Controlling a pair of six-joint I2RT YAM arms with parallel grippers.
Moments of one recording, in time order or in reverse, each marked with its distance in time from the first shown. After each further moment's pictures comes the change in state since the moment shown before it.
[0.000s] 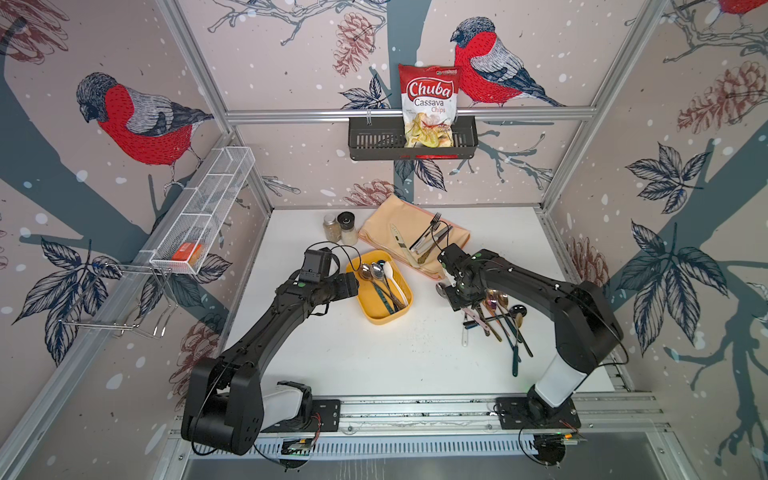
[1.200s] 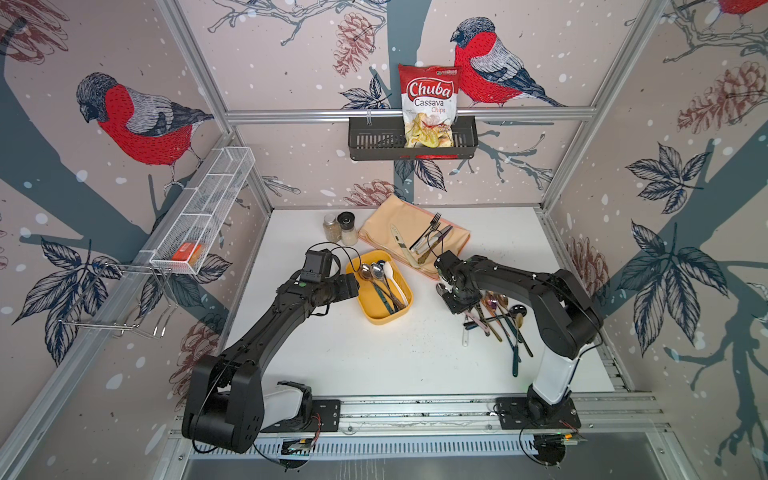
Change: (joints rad) left arm -0.004 0.009 0.002 -0.011 -0.004 -0.009; right arm -0.010 0.130 -0.041 0.097 0.033 -0.079
